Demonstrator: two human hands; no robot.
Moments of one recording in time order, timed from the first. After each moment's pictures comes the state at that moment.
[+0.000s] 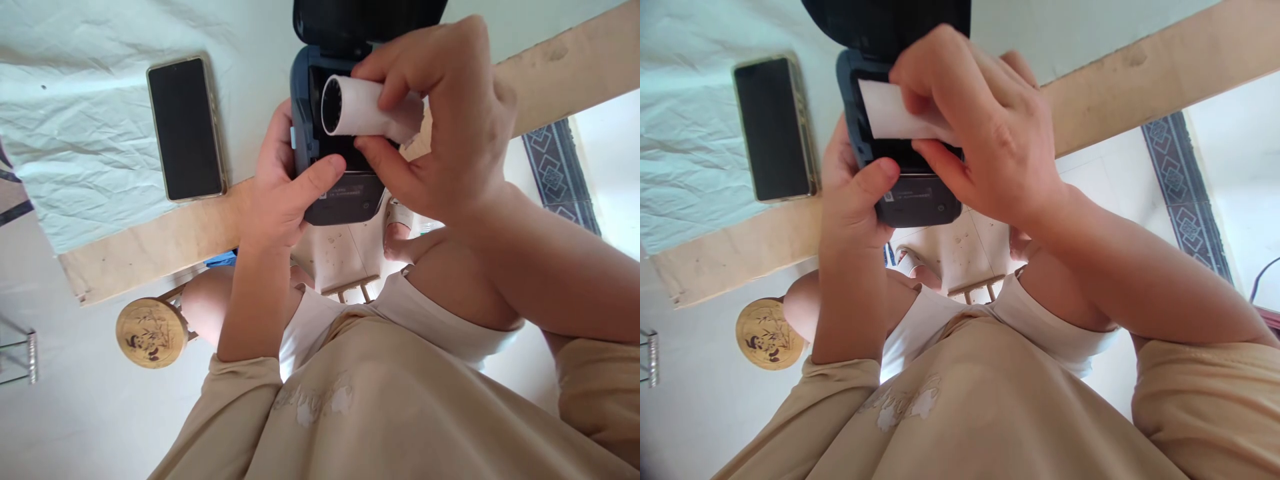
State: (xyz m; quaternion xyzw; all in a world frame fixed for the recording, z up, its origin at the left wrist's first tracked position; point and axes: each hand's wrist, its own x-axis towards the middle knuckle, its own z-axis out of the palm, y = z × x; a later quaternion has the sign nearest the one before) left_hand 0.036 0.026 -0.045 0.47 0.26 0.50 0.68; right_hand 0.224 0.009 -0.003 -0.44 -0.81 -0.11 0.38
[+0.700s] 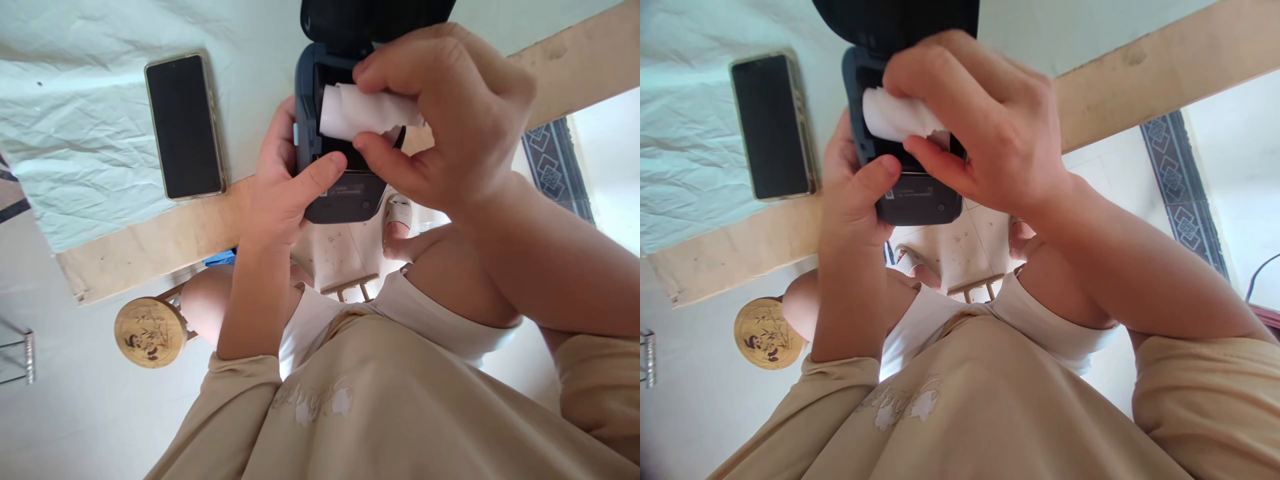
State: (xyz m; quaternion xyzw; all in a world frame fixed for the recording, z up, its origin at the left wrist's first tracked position) left_hand 0.046 0.021 -0.041 0.44 0.28 0.52 0.67; right_hand 0.220 0.014 -0.001 -0.39 -0.79 -0.08 0.46
